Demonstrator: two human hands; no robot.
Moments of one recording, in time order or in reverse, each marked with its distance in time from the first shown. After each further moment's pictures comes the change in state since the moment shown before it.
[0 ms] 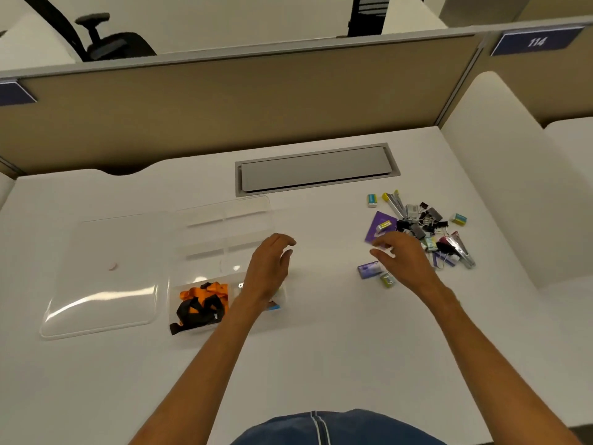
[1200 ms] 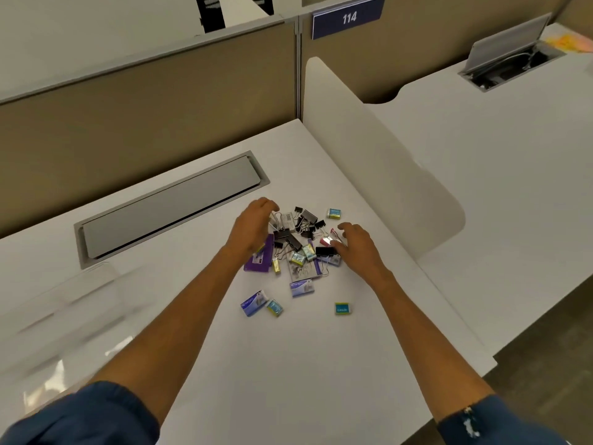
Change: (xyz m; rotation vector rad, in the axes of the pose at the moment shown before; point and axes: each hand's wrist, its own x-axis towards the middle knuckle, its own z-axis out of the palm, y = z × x) left_hand 0.194 0.143 0.207 0.316 -0.411 0.287; right_hand 0.021 0.191 -0.080 -0.008 0.083 0.415
